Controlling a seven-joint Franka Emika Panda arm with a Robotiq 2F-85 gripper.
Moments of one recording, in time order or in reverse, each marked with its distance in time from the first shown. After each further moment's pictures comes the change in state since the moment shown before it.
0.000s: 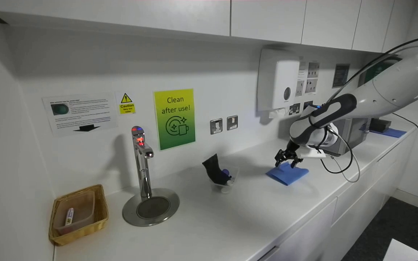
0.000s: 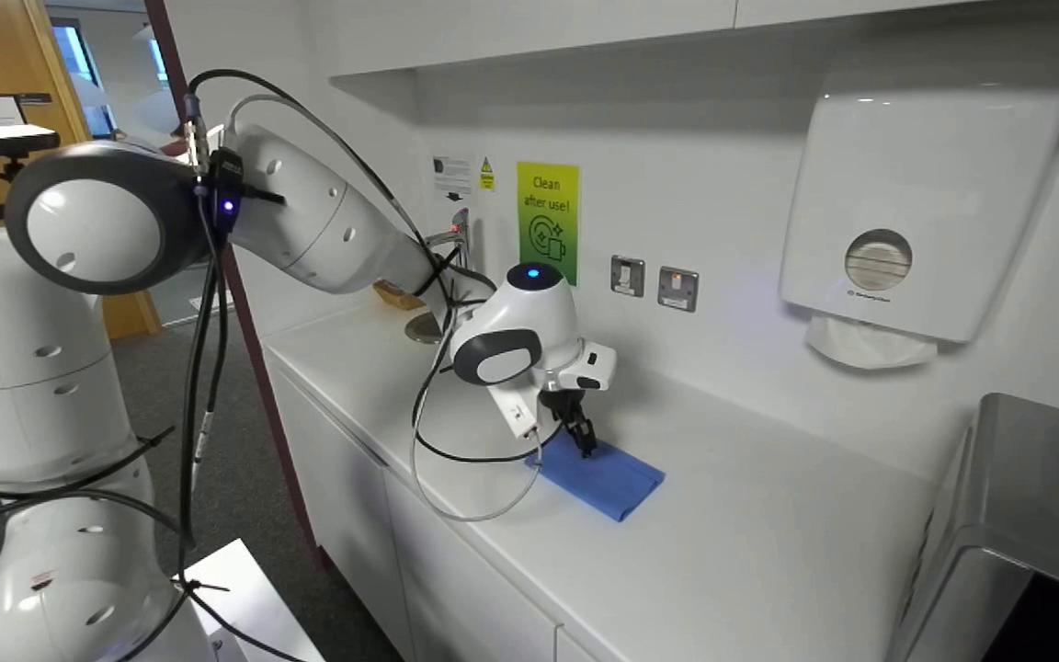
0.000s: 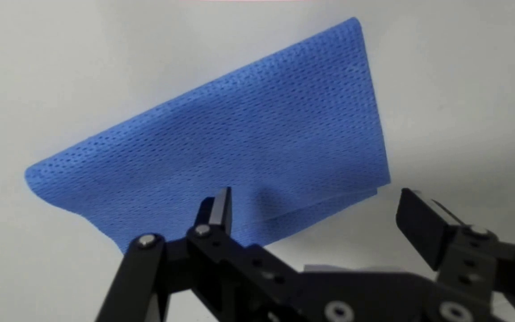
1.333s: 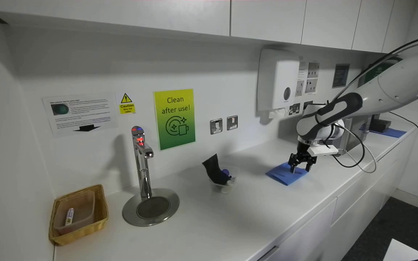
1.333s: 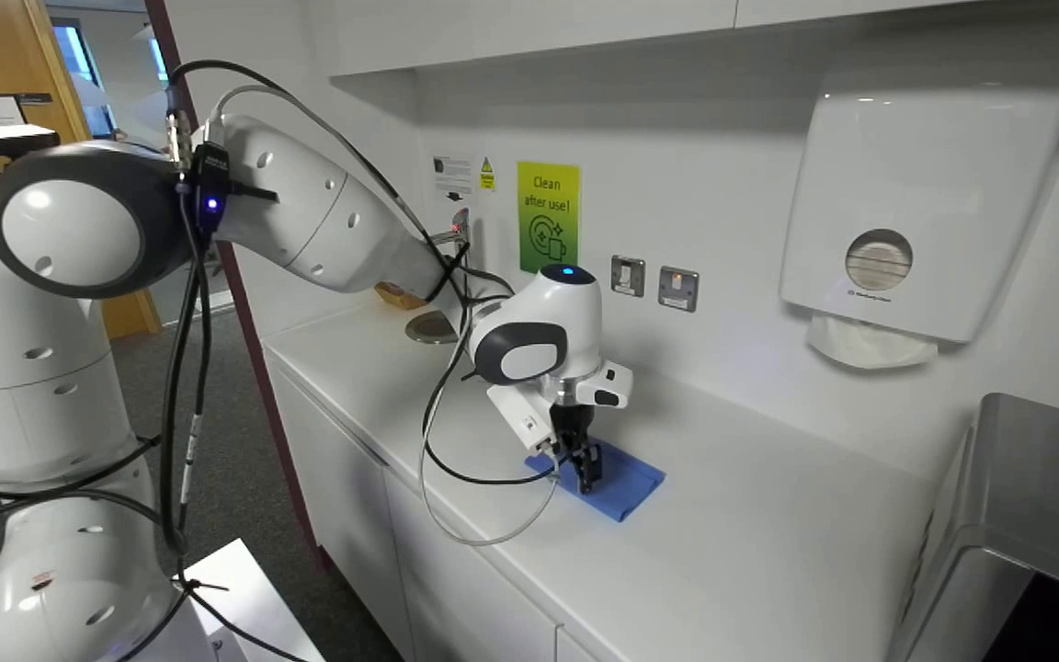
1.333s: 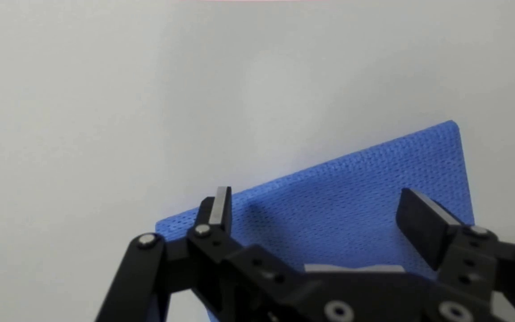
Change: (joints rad) arm 0.002 0.001 -0.098 0.050 -0.185 -0.285 0.009
